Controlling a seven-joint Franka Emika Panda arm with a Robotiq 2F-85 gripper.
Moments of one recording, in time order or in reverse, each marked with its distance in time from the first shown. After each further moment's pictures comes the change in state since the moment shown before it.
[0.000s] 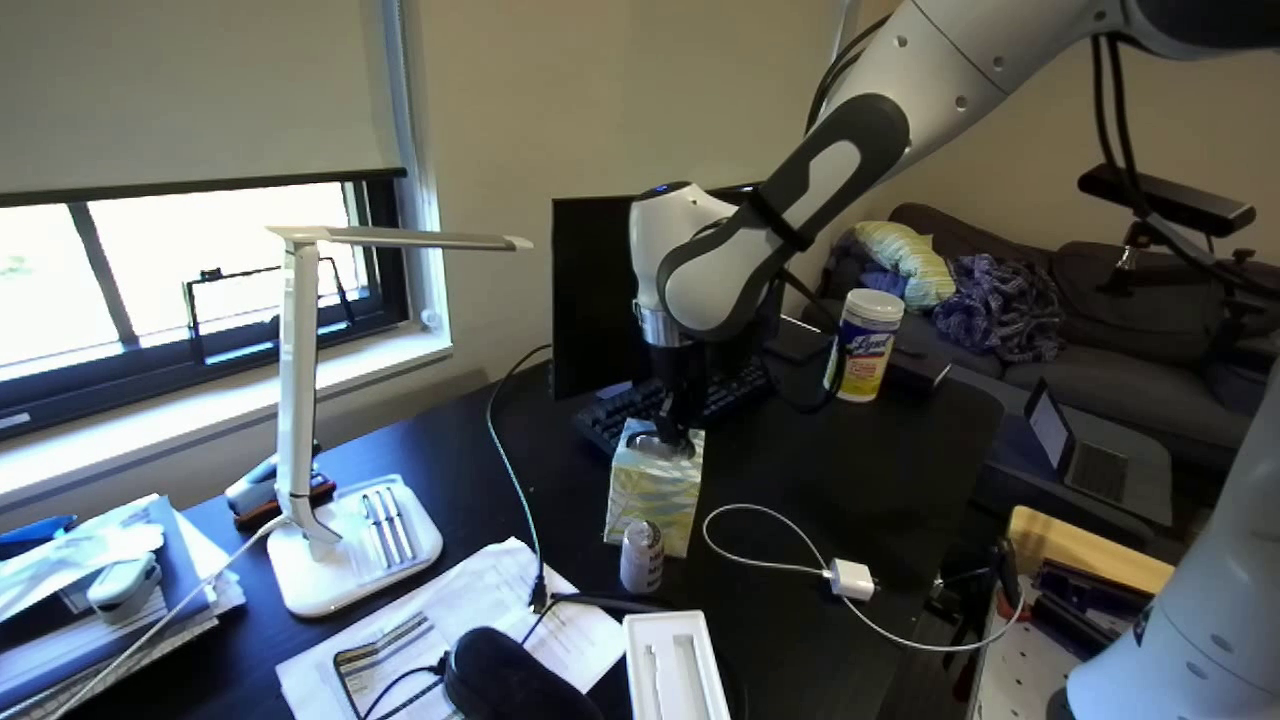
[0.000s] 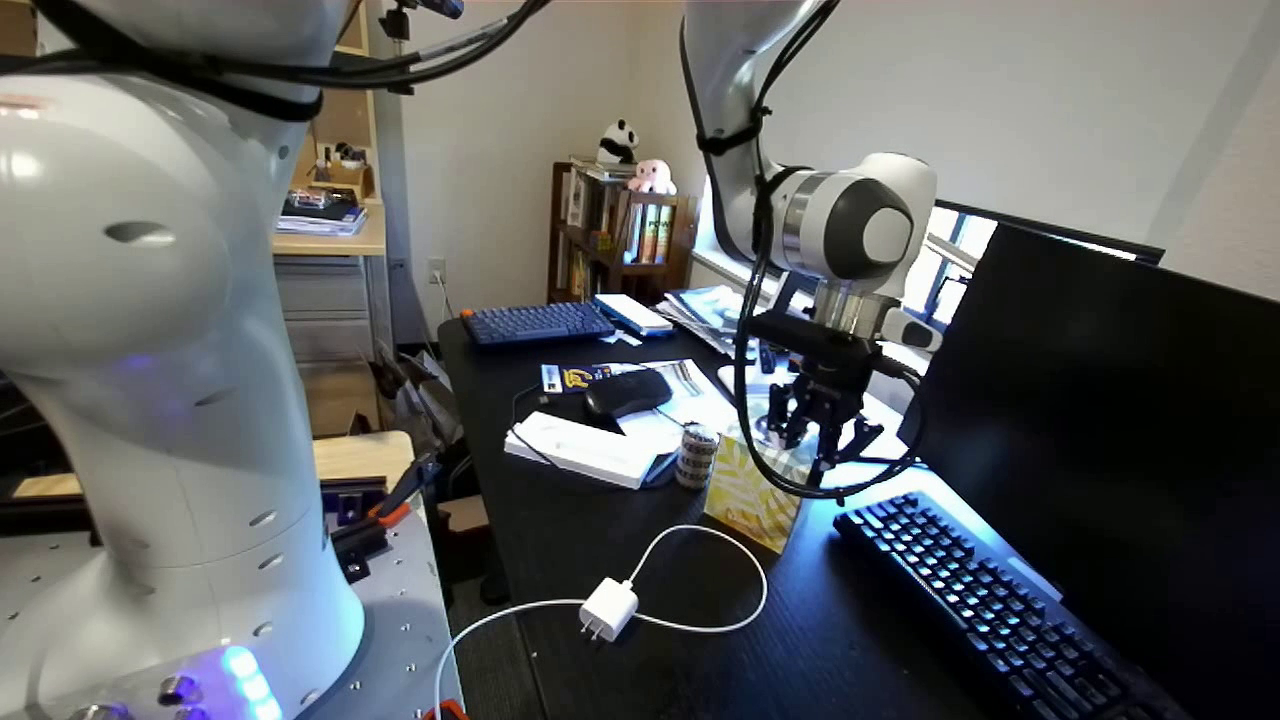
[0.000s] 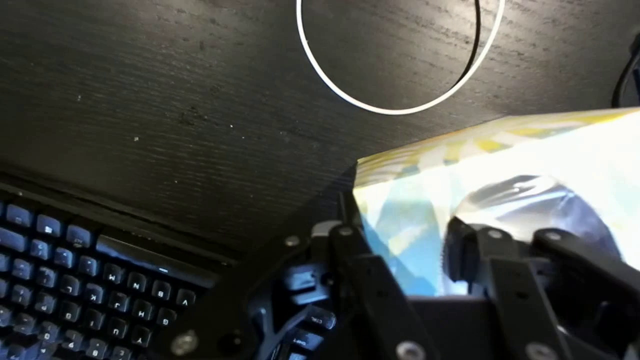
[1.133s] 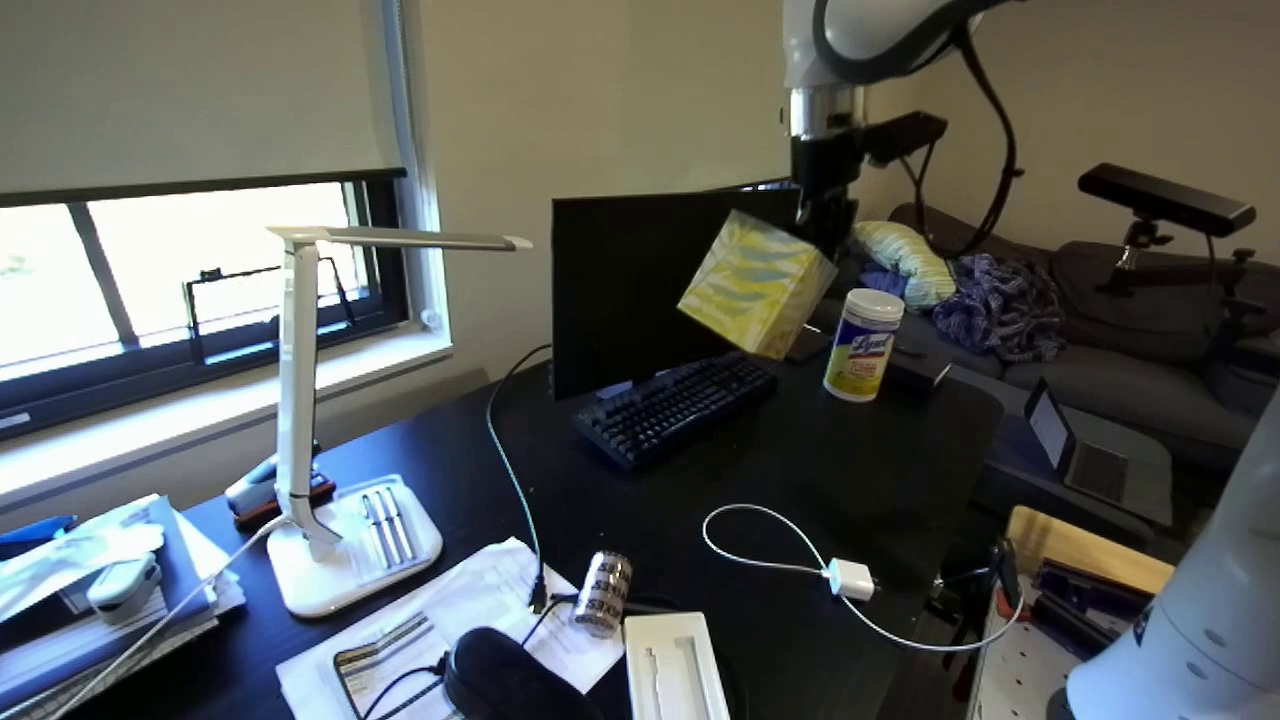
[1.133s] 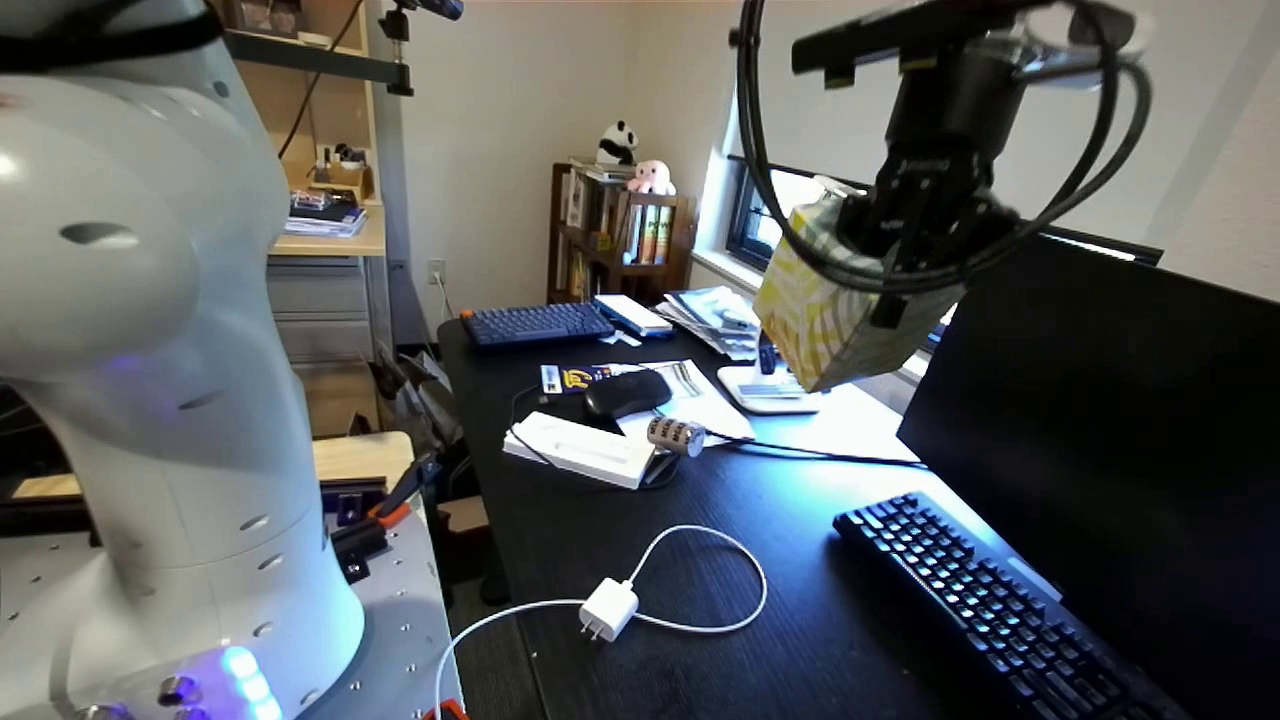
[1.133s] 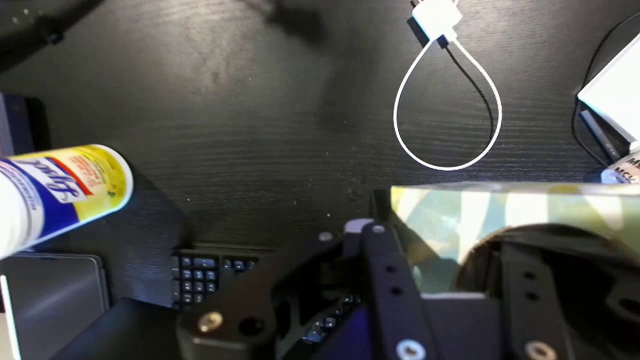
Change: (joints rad) arm -0.084 -0.603 -0.112 -0.074 -0.019 -0.506 0.050
